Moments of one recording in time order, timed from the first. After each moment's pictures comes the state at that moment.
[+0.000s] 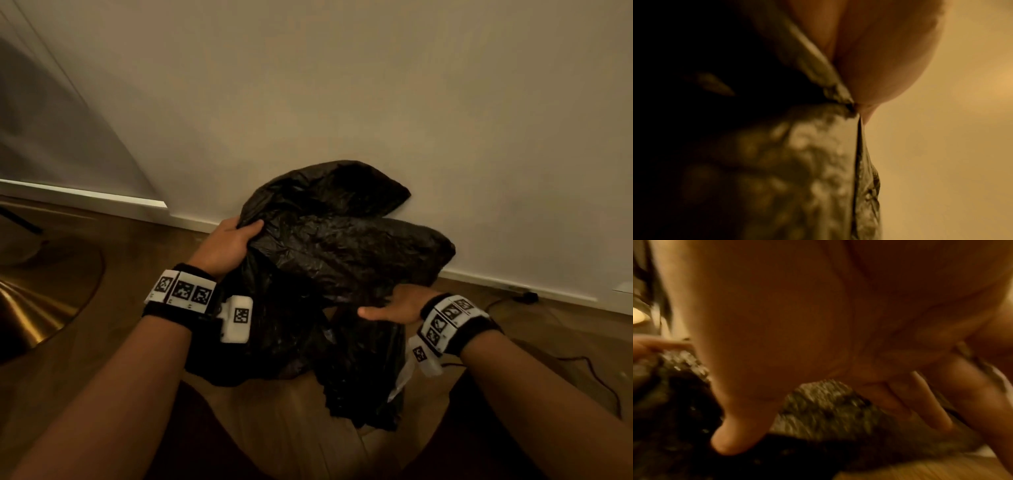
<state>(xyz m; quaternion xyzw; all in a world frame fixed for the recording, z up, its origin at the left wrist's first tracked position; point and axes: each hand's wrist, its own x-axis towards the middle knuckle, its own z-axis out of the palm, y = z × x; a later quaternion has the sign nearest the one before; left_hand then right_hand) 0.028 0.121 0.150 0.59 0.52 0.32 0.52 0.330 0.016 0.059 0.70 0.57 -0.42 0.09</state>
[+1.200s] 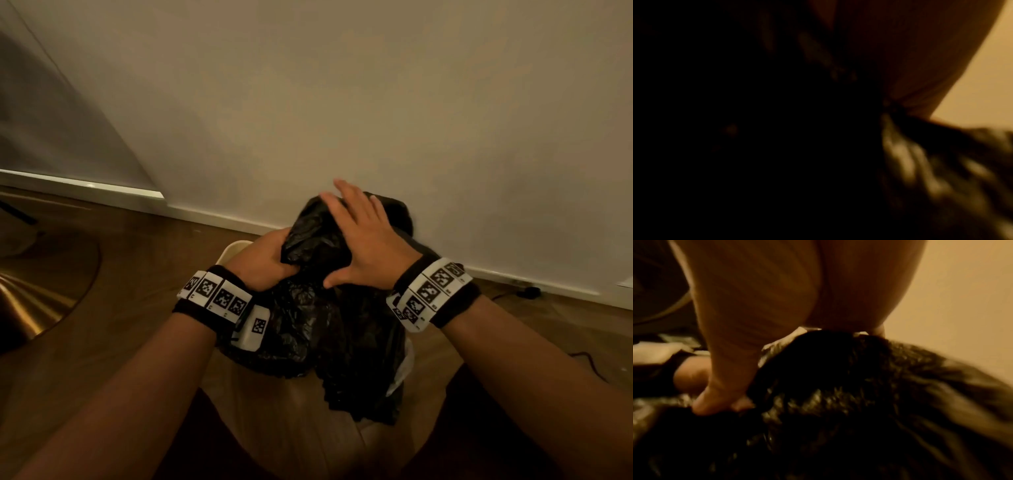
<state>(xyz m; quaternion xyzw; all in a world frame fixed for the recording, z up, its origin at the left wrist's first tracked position) 0.057 0.113 0.121 0.81 0.38 0.17 0.42 0.279 0.053 0.135 0.56 0.81 -0.06 -0.16</state>
